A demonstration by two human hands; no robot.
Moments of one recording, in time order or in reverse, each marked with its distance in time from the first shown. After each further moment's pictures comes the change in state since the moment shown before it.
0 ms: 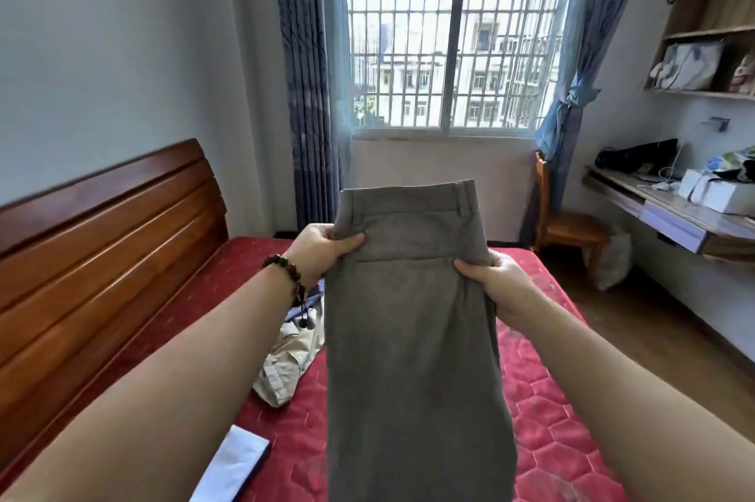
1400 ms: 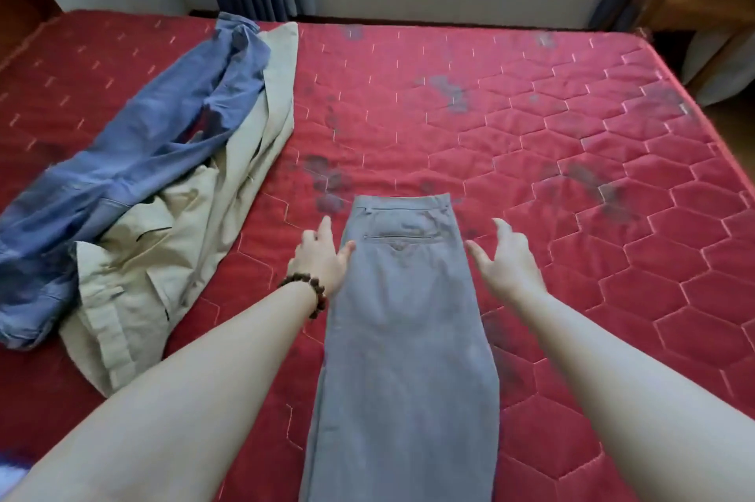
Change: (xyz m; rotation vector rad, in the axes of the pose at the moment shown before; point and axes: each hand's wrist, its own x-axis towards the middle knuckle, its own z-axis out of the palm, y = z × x) left_hand 0.401 -0.630 0.050 0.984 -0.039 -0.475; right_hand 0.419 0.561 -0.123 -1.050 0.133 0.413
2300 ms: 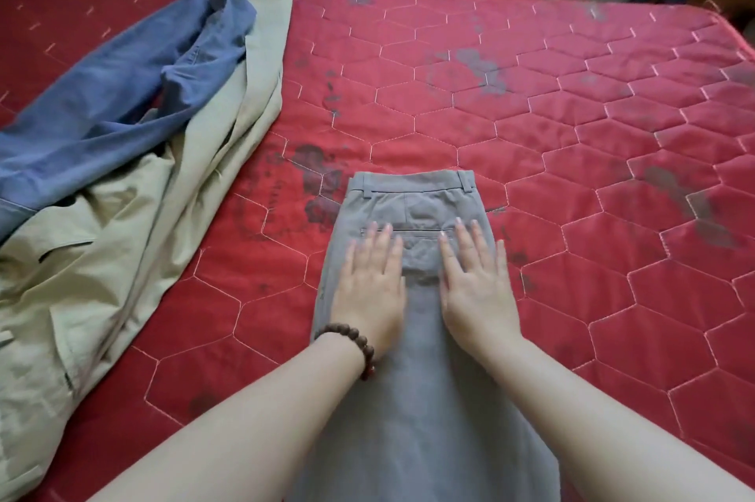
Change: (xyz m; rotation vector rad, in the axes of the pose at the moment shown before) left_hand 0.078 -0.003 0.114 0.371 0.211 0.460; right_hand 0.077 -0.004 0.137 -0.456 0.080 -0.493
